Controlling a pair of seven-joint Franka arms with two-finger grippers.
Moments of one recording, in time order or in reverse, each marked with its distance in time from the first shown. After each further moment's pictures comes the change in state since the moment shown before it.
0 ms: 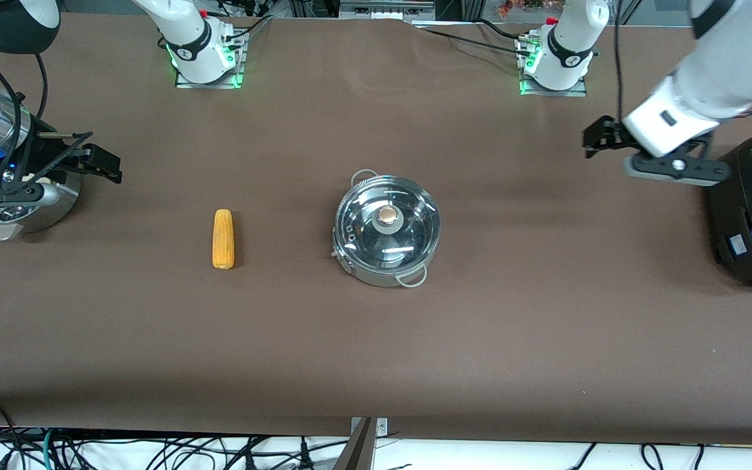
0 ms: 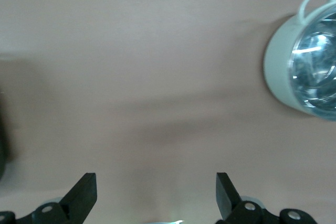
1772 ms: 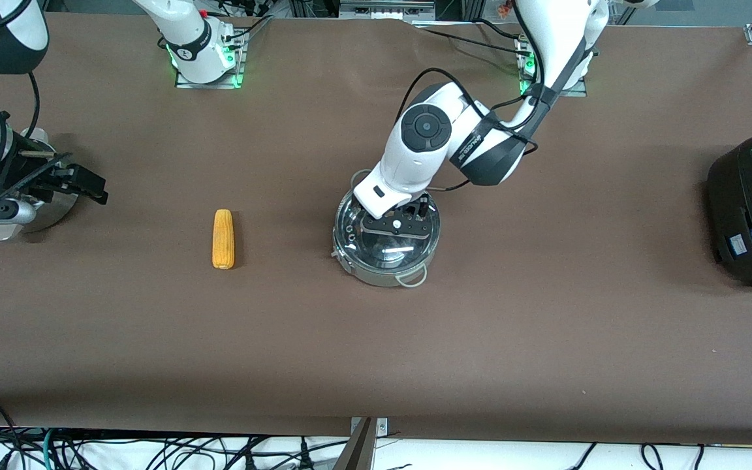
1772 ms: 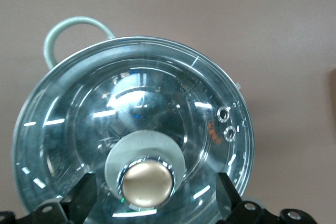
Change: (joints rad) left arm -0.465 0.577 -0.017 0.207 -0.001 0.585 -0.496; right arm -0.033 0.045 -0.011 -0.002 0.000 0.114 0.001
